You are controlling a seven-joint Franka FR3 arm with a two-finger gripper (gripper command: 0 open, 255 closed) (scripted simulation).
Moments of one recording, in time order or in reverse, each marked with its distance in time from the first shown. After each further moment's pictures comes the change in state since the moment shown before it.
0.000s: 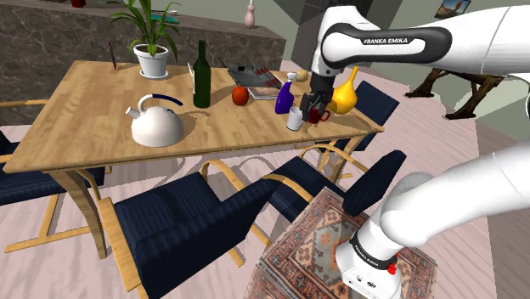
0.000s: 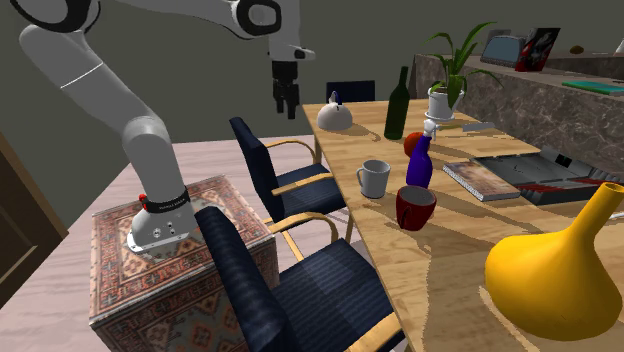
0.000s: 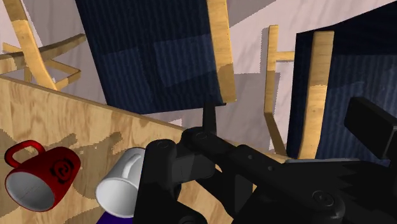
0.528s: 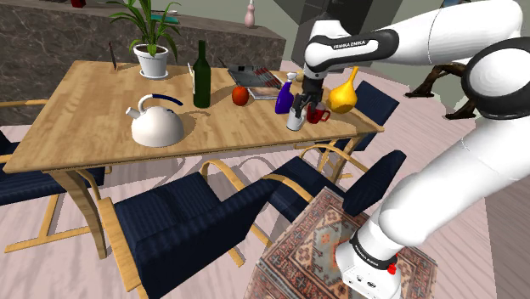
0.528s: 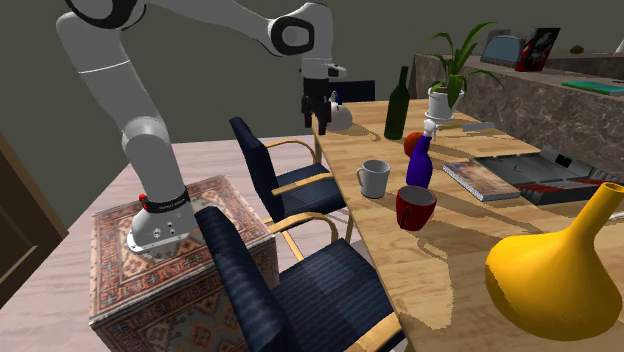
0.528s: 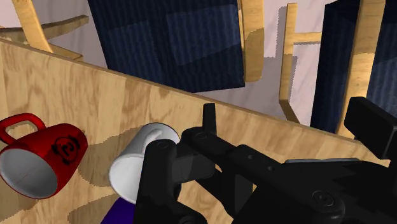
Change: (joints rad) arm -0.029 0.270 -0.094 0.143 0.016 0.148 -0.121
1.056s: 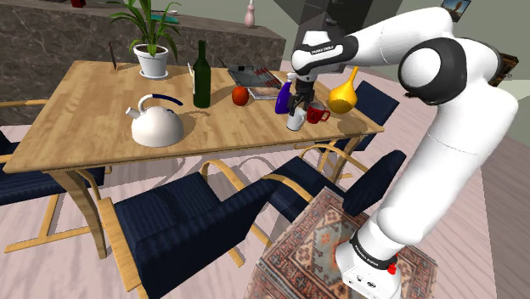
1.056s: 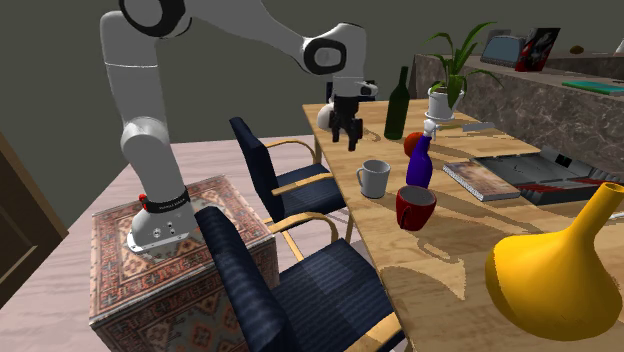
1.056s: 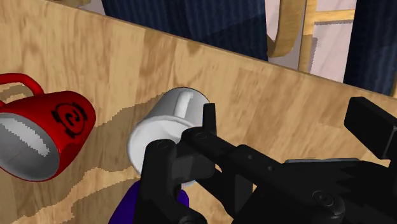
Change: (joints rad) arm -0.046 0.297 -0.055 0.219 0.084 0.088 -0.129
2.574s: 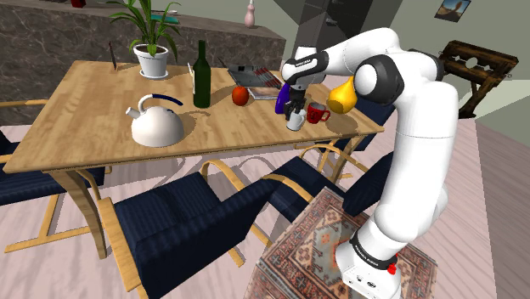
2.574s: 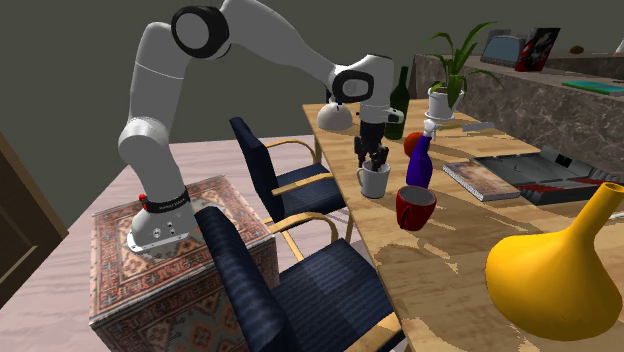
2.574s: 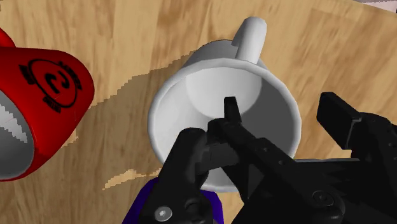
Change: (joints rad) arm -0.085 0.317 0.001 0.244 0.108 0.075 -0.110
